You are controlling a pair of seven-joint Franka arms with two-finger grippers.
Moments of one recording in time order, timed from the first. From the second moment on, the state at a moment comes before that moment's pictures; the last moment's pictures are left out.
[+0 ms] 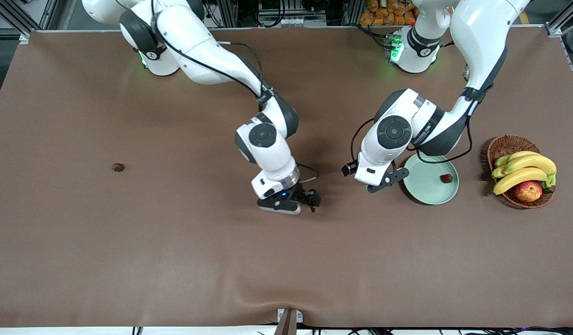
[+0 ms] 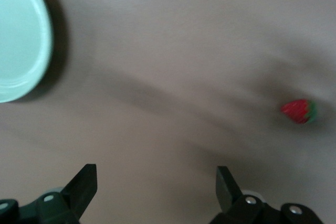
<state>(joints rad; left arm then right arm) 0.09 0.51 -0.67 -1.80 0.28 2.09 -1.14 0.74 0.92 -0.11 -1.15 0.12 2.46 0.87</state>
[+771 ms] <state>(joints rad) -0.29 0.80 -0.45 -1.46 0.39 2.24 -0.96 0.37 0.58 -0.14 -1.42 0.04 2.04 0.32</state>
